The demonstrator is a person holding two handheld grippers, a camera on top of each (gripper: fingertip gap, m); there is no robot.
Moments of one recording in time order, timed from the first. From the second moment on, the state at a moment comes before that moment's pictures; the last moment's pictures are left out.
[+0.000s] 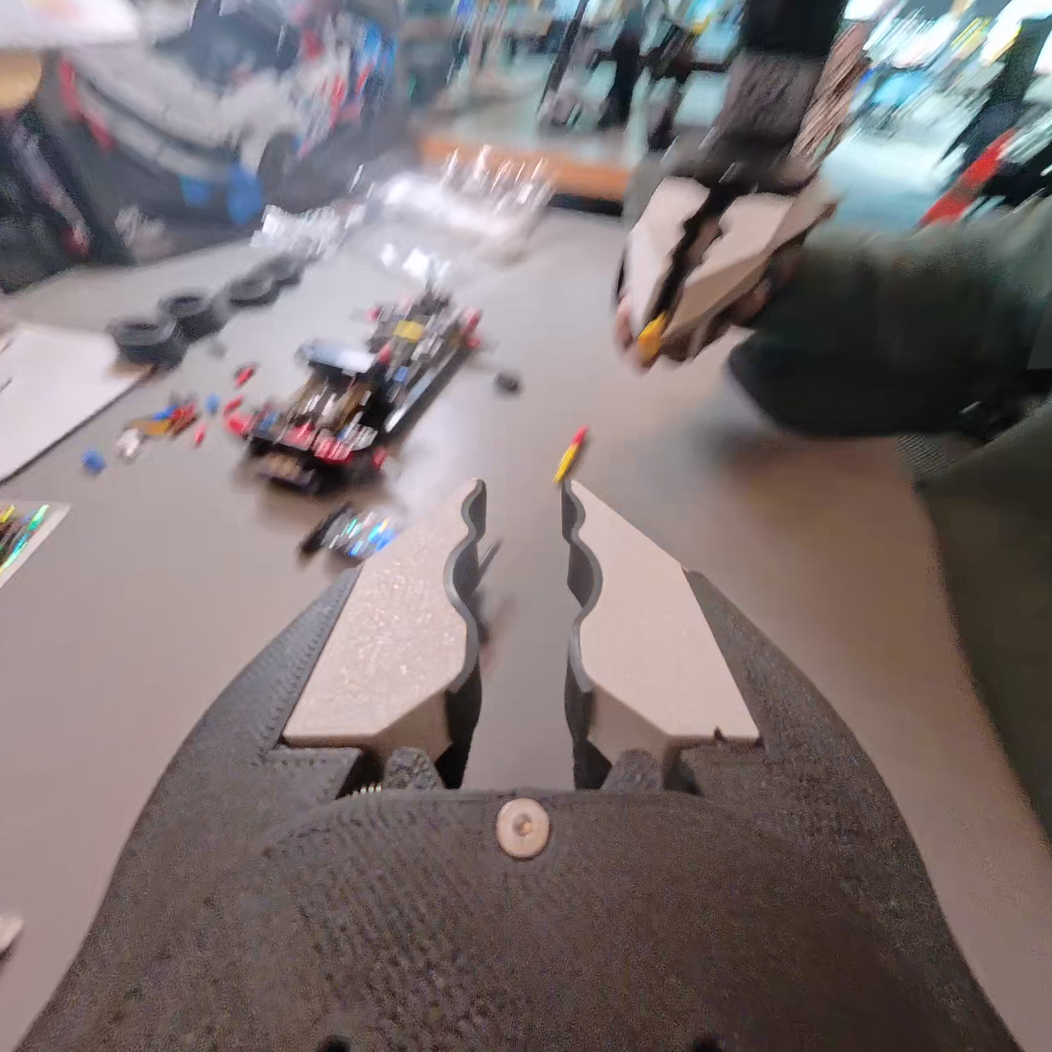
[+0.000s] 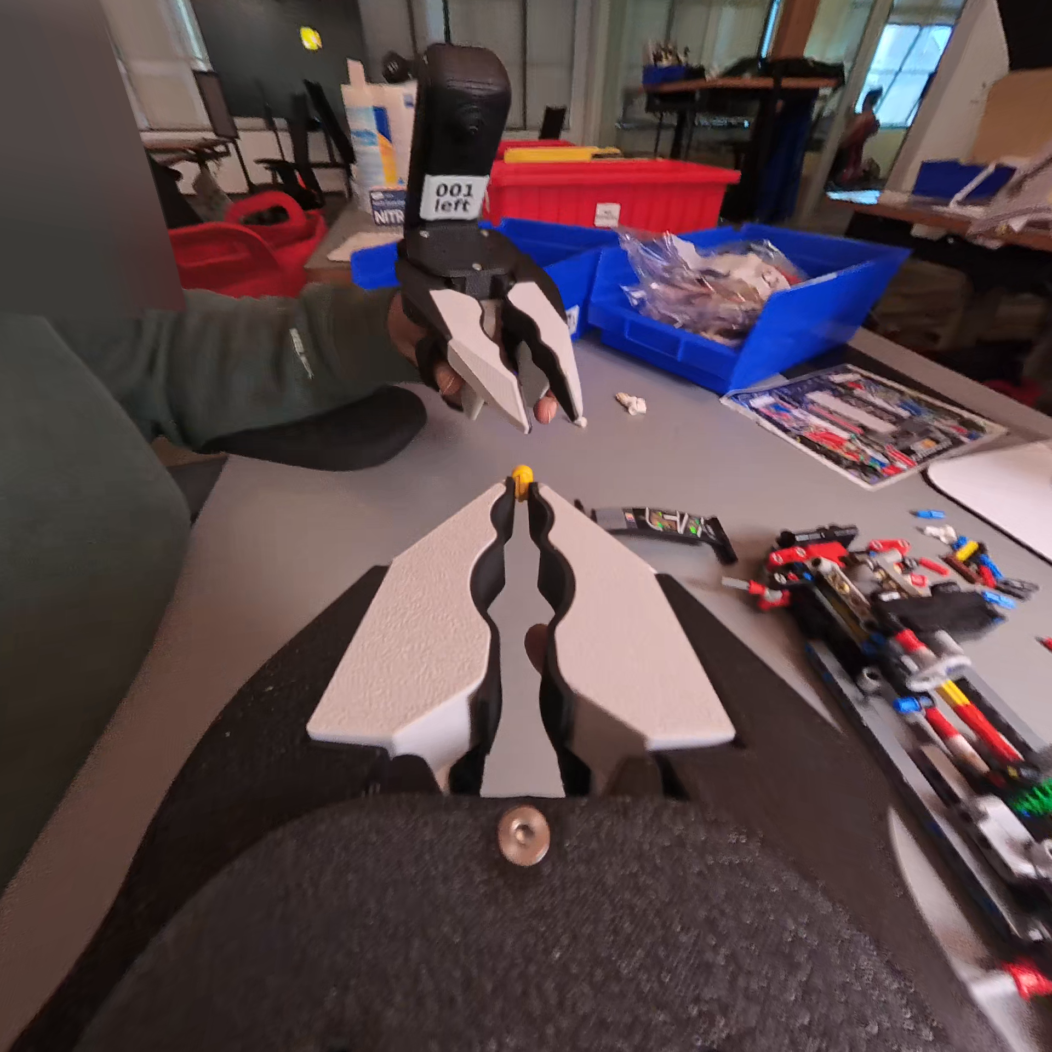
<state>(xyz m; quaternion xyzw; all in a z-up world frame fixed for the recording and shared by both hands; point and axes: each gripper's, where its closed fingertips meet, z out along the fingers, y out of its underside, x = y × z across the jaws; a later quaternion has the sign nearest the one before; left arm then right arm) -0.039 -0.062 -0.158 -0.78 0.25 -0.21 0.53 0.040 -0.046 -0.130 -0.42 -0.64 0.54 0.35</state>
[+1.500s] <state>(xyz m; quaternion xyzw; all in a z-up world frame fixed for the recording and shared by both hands) 0.031 -0.047 -0.195 -0.78 0.11 -0.52 0.33 0.039 -0.039 -0.187 -0.52 -0.63 0.55 0.19</state>
